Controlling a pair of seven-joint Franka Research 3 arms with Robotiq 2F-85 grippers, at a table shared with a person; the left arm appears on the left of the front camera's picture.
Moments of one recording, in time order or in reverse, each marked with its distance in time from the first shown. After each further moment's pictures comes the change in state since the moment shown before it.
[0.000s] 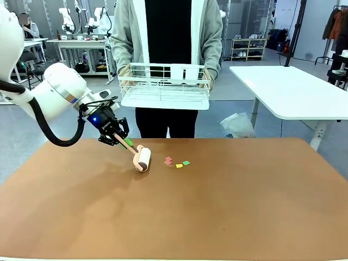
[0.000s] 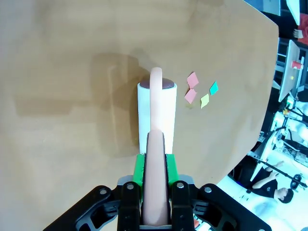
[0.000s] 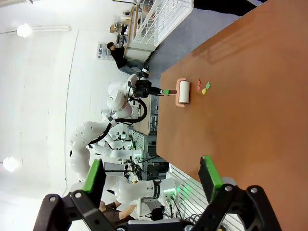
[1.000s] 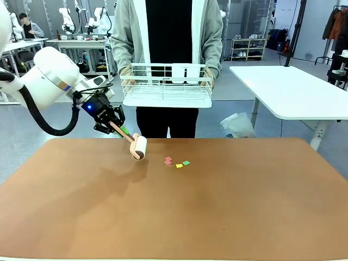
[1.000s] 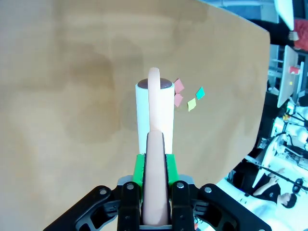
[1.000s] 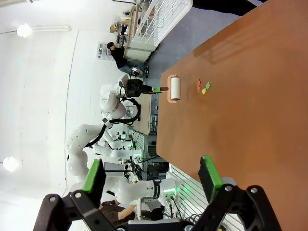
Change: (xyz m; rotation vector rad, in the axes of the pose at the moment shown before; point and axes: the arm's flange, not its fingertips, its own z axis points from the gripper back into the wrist) left arm -0.003 -0.022 0.036 0.012 -0.059 -0.023; right arm 0.000 0.000 0.000 0.000 0.000 0.000
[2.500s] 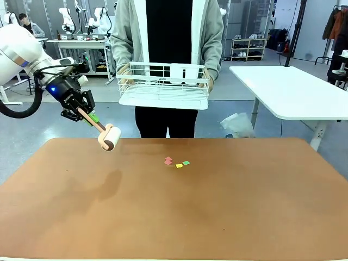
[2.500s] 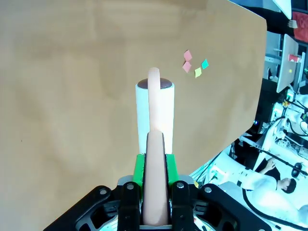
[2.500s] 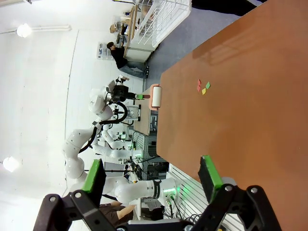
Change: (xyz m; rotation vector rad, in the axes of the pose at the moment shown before) left arm -0.024 0.030 0.111 0.014 0.060 0.002; right arm 0.000 0.000 0.000 0.000 0.000 0.000
